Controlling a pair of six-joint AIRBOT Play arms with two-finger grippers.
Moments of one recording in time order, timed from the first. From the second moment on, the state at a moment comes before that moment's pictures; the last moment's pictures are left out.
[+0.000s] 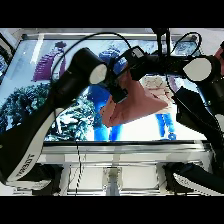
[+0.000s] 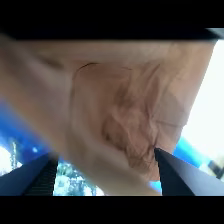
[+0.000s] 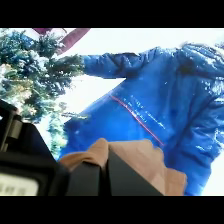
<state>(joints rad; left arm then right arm) -0.84 -1.54 1.89 1.66 -1.40 -1.32 0.41 -1.16 1.48 -1.19 0.91 1.16</state>
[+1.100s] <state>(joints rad) -0.77 -1.48 1.89 1.71 -1.42 -1.35 0.41 -1.17 1.52 -1.41 0.90 1.27</state>
